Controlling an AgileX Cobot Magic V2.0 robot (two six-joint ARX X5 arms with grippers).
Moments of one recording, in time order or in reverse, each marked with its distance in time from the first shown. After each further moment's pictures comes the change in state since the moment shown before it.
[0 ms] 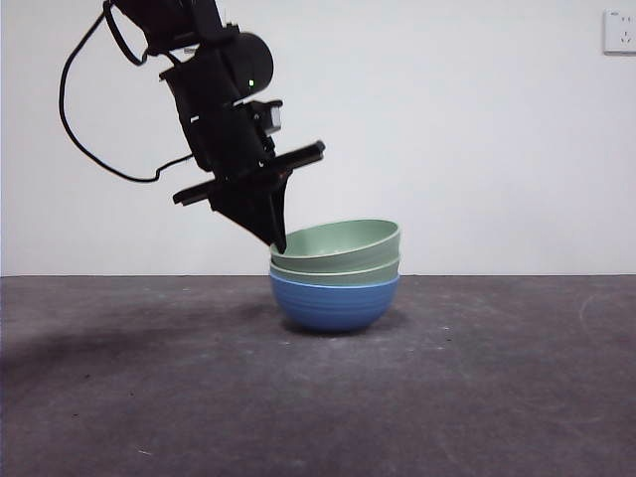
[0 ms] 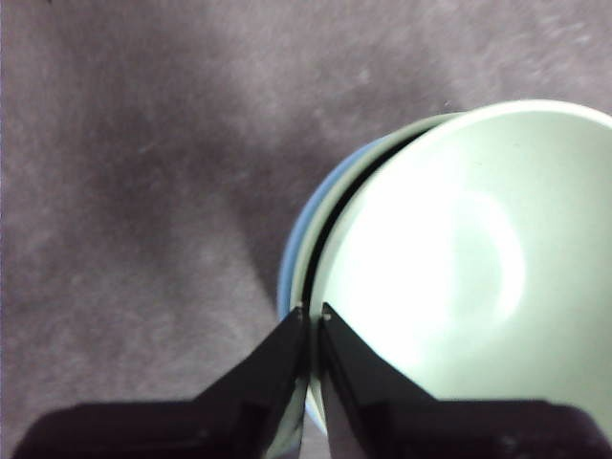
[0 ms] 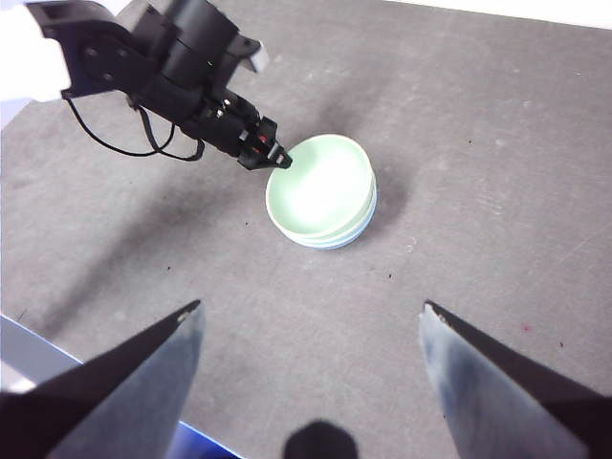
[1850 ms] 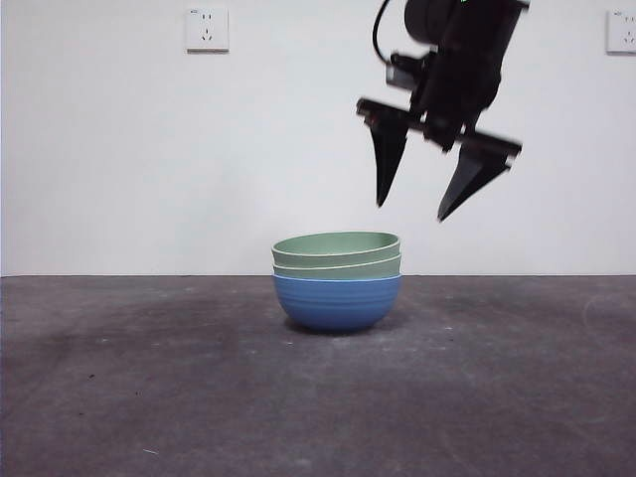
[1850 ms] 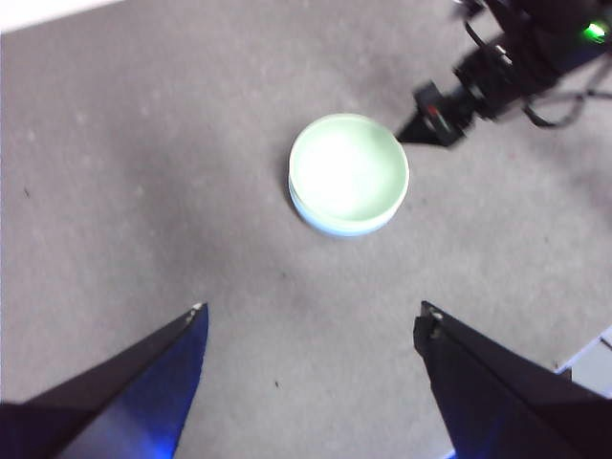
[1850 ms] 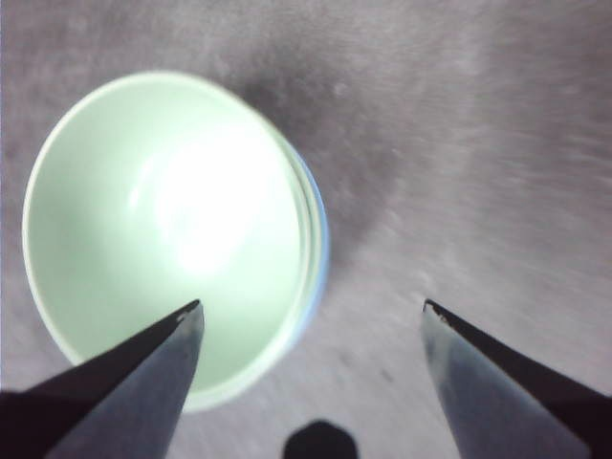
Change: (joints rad) left arm 0.059 -0.833 0.071 -0.607 -0.021 0.190; right arm -0.125 0.915 0.000 0.452 -0.078 0.072
